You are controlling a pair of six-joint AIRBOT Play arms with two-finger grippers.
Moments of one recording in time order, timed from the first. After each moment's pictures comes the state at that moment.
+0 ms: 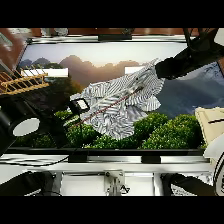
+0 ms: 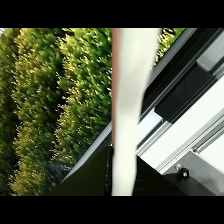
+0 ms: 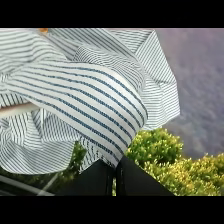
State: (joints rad) left arm -0.81 -1.01 1.27 1.72 -1.70 -1.32; right arm 0.30 -1.34 1.98 -1.57 1.71 1.48
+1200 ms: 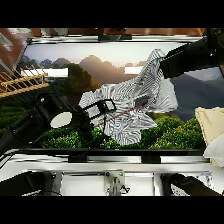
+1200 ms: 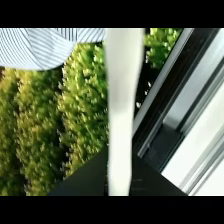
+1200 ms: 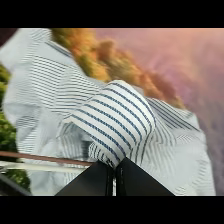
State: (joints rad) left arm -0.88 -1.21 1.35 1.57 -1.49 -1.24; right arm 0.30 -1.22 1.98 -1.38 1.62 1.36
